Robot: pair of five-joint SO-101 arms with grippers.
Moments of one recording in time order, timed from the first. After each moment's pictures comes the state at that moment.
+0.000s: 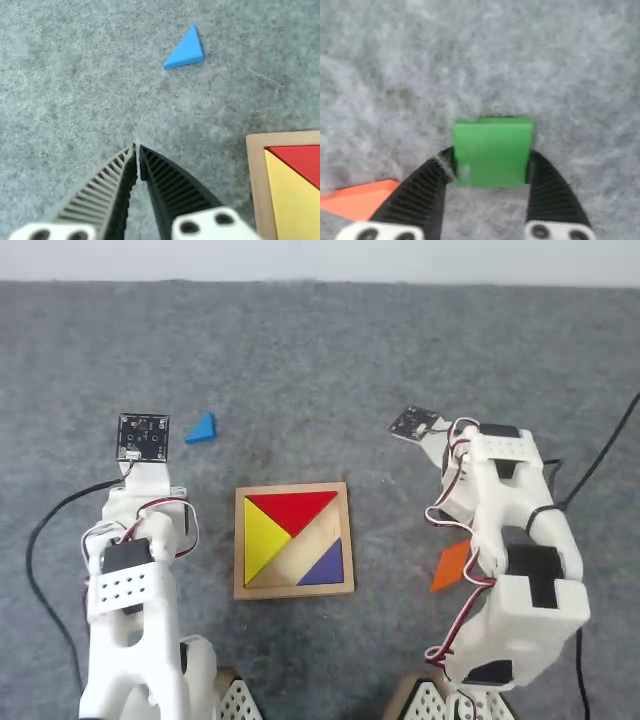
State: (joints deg) left arm -21.1 -44.4 72.0 34.9 -8.8; right arm -0.2 13.2 21.2 61.5 55.7
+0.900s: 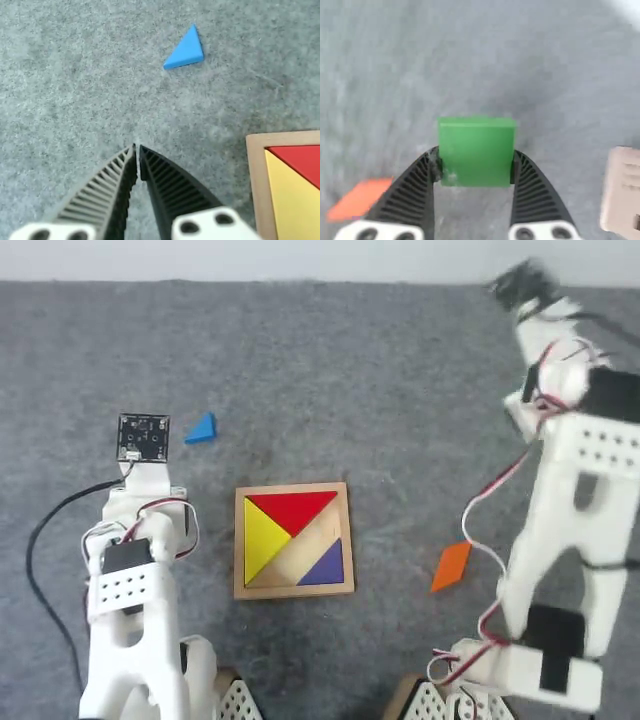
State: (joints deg) left arm -20.7 -44.4 72.7 34.9 -8.8; right arm 8.1 -7.4 -22.0 90.0 37.2
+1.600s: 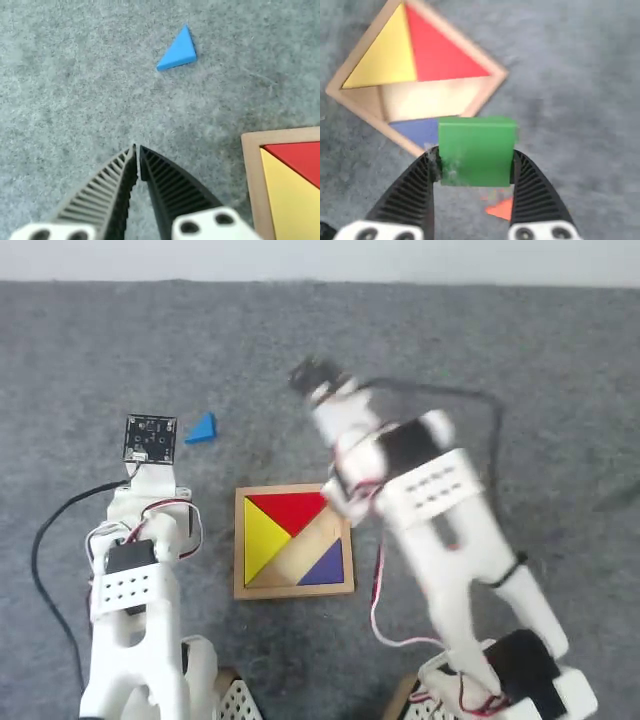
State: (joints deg) left arm -20.0 -44.4 73.1 33.5 -9.4; right arm -34.7 -13.6 11.2 85.3 13.3
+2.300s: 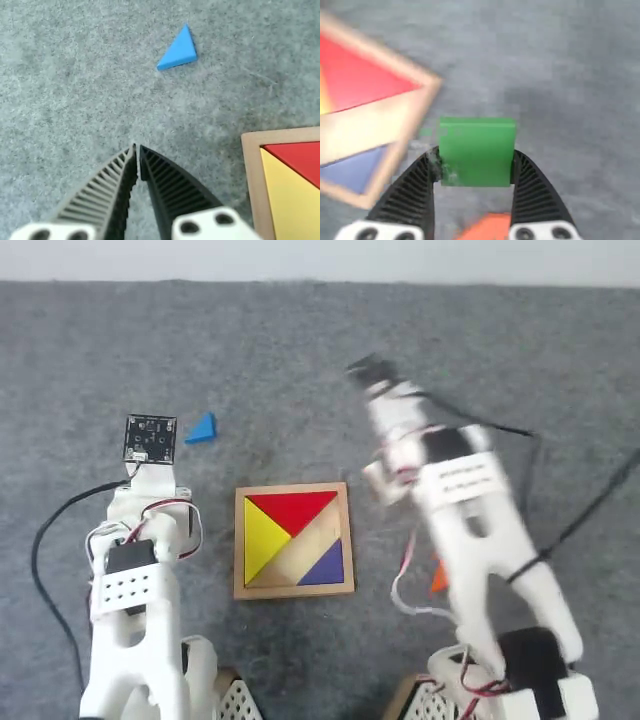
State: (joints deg) left arm -20.0 -44.4 73.1 33.5 -9.4; right arm -16.6 -13.4 22.9 67.3 16.8
